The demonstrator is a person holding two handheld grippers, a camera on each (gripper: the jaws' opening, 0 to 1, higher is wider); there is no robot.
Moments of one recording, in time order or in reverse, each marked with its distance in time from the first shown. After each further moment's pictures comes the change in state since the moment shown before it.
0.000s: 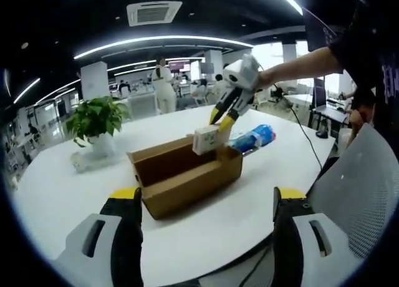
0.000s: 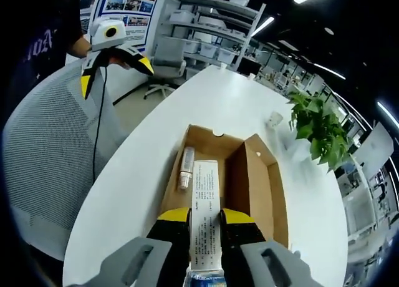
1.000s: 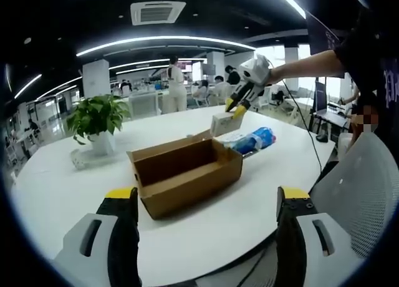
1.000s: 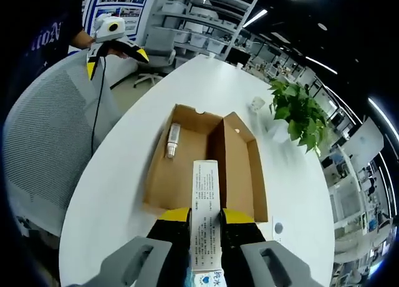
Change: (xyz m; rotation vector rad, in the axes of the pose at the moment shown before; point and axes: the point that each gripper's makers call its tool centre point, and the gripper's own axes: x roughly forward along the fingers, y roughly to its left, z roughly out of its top) left arm 0.001 0.001 0.000 -0.027 -0.007 0.000; right arm -0.058 -0.018 -0.054 0.010 0.089 -0.077
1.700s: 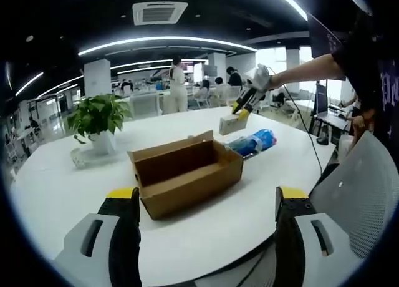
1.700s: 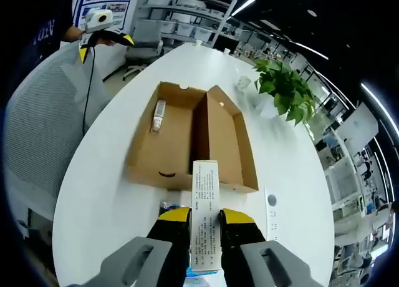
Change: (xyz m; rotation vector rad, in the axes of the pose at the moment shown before) left arm 0.000 0.004 0.001 -0.019 -0.010 0.013; right arm -0.008 -0.027 -0.065 0.062 0.087 -0.043
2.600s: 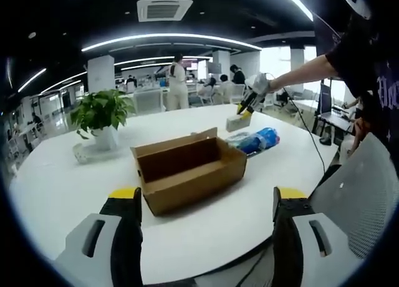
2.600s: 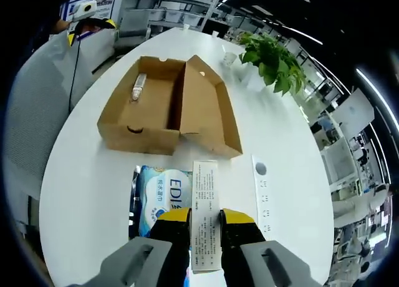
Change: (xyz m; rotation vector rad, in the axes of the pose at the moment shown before) left arm 0.000 0.002 -0.004 -0.014 0.026 0.018; right arm 0.006 -0.043 -0.076 0.055 0.104 -0.036
